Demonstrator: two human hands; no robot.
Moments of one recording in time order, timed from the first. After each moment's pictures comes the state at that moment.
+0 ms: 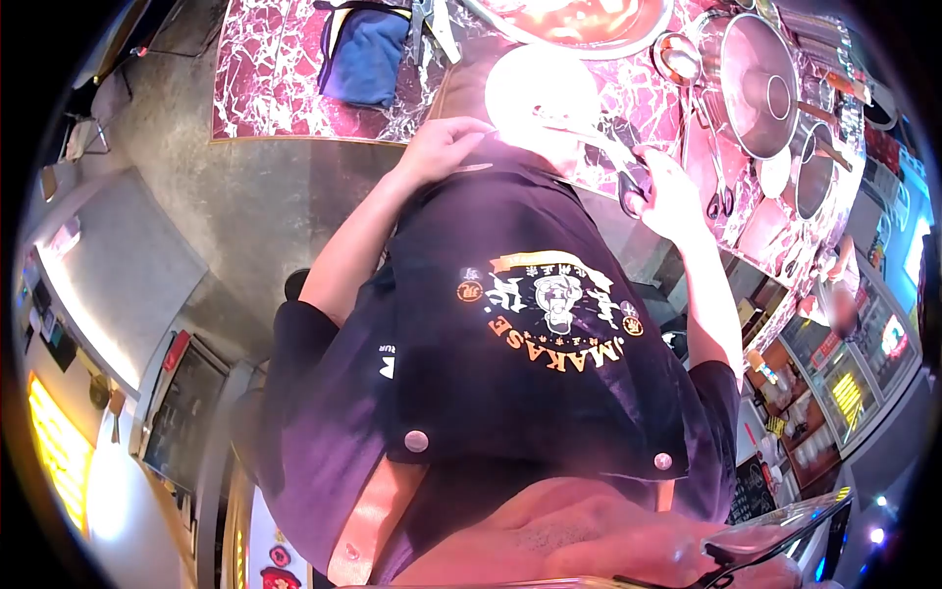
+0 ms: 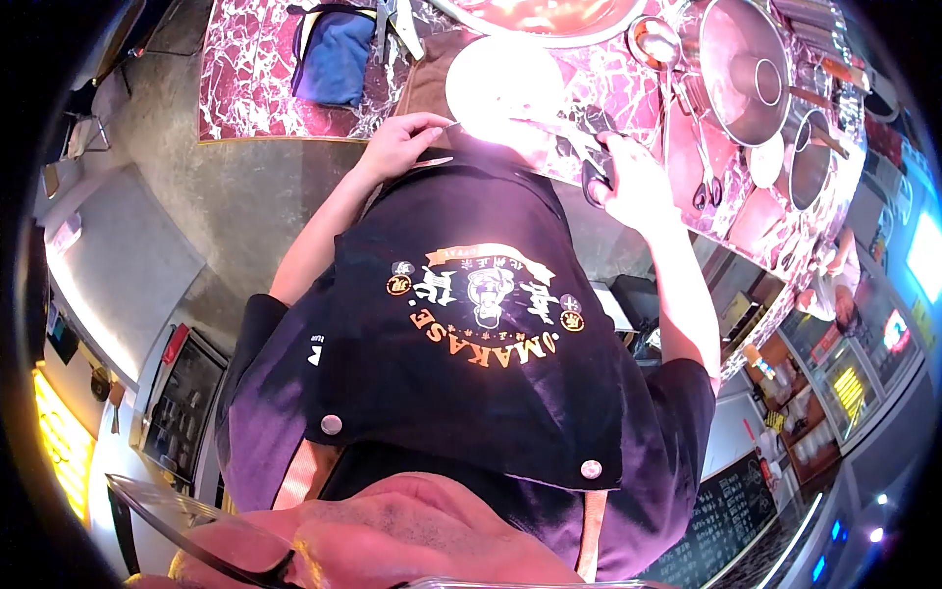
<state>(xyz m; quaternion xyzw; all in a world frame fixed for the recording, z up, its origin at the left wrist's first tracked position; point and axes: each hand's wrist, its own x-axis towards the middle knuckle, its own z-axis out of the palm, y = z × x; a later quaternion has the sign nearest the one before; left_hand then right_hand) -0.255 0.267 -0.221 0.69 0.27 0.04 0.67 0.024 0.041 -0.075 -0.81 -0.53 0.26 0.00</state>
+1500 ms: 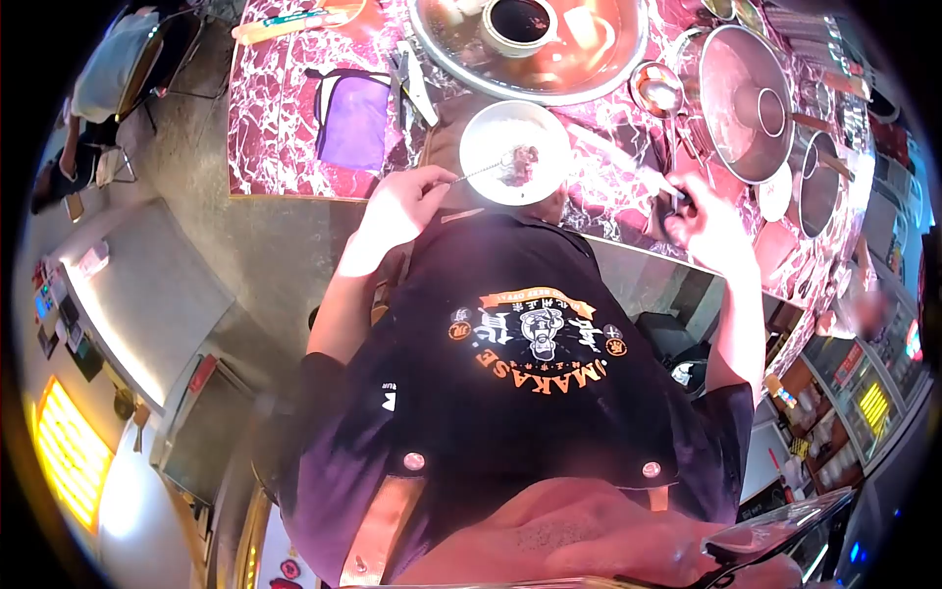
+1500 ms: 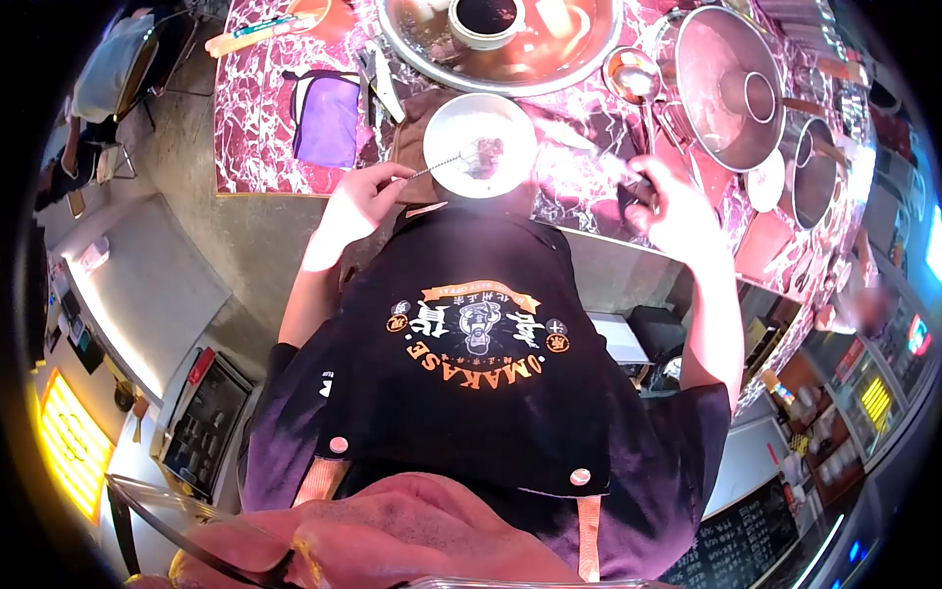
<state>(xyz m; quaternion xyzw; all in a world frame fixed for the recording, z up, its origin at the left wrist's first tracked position) -0.225 0.301 -0.122 0.78 0.32 -0.04 0.53 0.104 0.065 -0.003 -0.83 -0.39 0.39 0.06</state>
